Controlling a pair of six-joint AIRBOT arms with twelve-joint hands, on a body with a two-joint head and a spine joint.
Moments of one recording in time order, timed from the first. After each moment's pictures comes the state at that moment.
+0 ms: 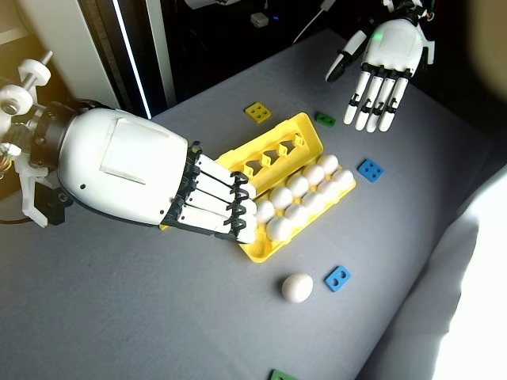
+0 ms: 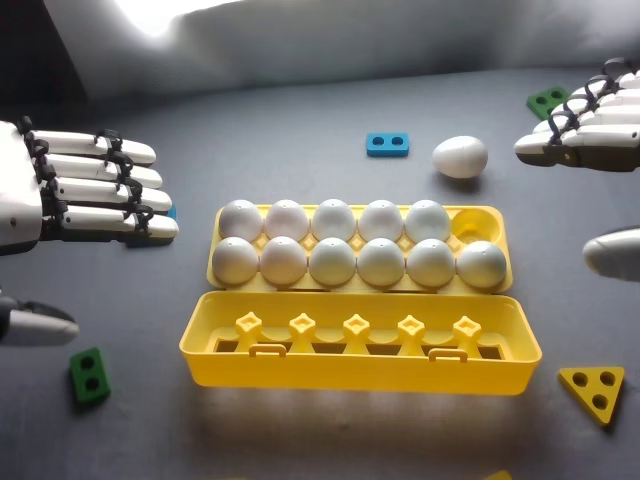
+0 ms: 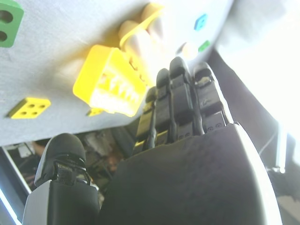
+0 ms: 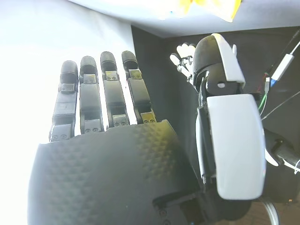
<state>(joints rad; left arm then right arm) 0.49 -0.80 1.01 1.08 -0.93 0.25 -0.21 -0.60 0.85 -0.74 0.28 -0.27</state>
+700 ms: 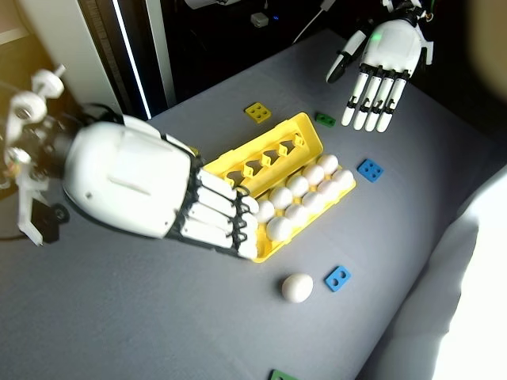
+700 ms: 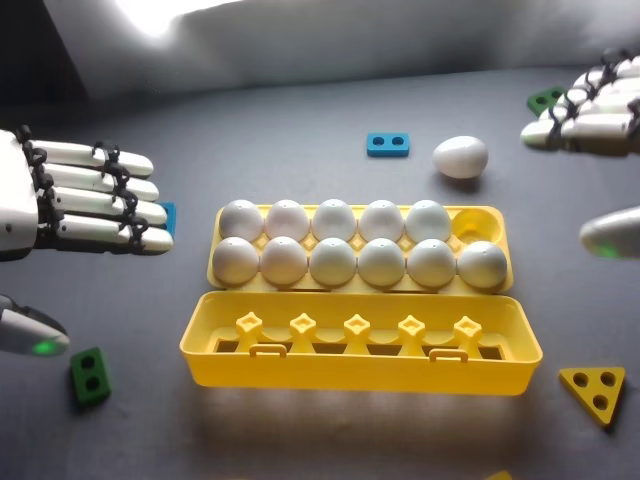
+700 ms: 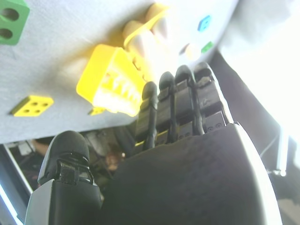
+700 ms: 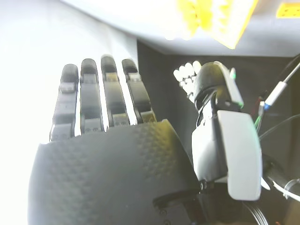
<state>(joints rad) 0.45 -0.80 1.02 1.20 -0.93 0.12 -0.17 -0.68 0.93 -0.73 0.17 -0.40</state>
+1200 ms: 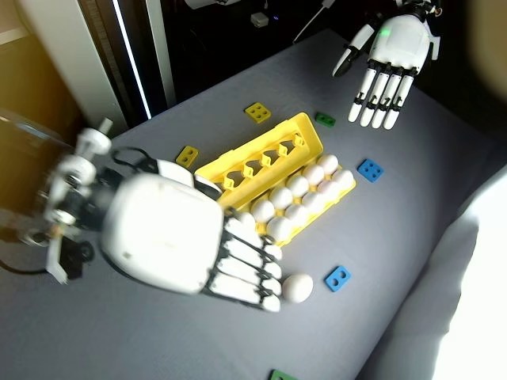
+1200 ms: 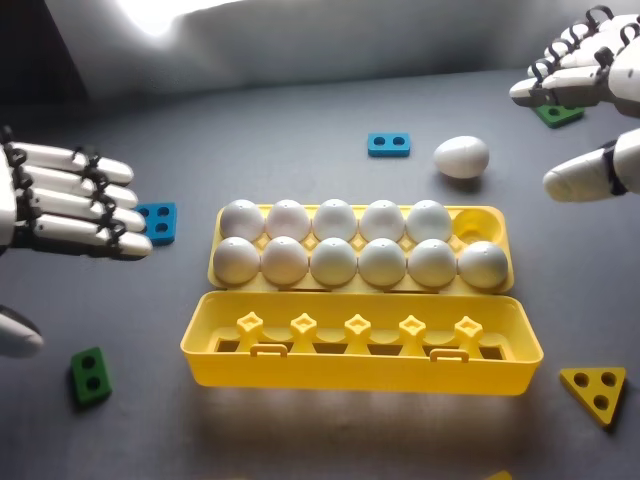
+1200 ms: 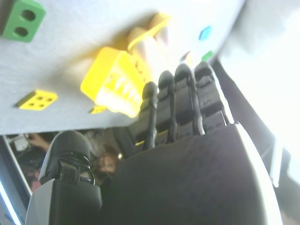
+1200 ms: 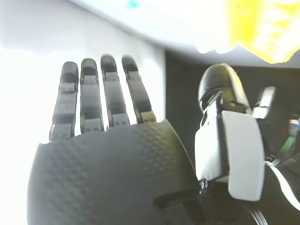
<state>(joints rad) 0.43 -0.79 1.06 1.29 -0.95 -0.01 -0.12 -0.87 1.15 -0.72 0.09 -0.40</state>
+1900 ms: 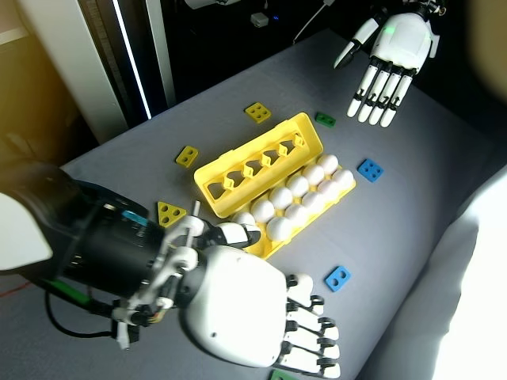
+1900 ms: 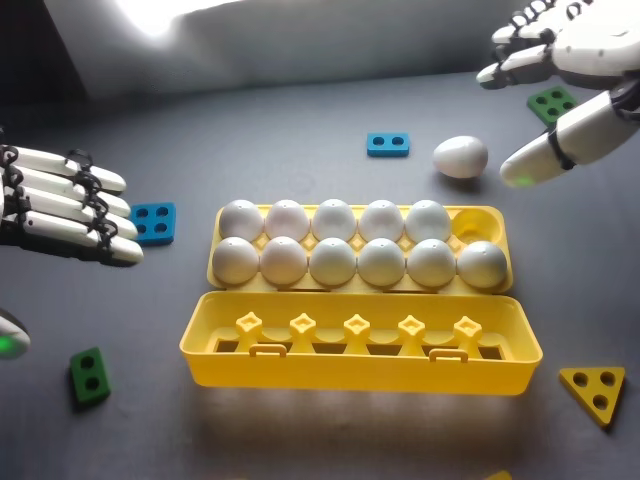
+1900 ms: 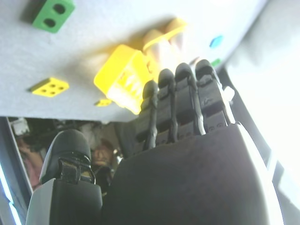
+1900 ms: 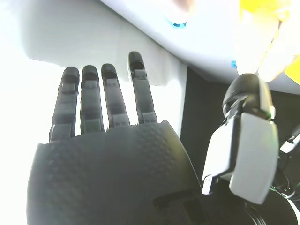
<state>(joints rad) 0.37 -0.79 1.10 1.42 -1.04 -0.21 -0.12 -1.14 1.47 -0.72 0.10 -0.48</state>
